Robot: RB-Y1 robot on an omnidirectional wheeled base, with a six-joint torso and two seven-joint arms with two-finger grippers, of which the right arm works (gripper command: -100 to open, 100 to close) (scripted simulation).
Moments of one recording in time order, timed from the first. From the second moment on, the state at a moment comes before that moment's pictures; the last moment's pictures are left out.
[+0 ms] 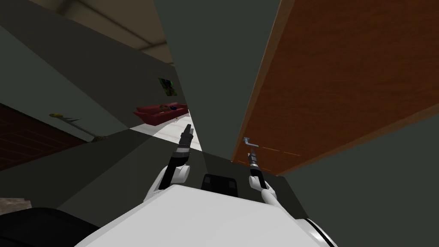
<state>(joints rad) -0.10 -0.25 0.16 -0.64 -0.43 -0.84 0.01</state>
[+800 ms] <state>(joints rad) -0.02 -0.37 0.13 -0.62 -0.47 -0.90 -0.10</state>
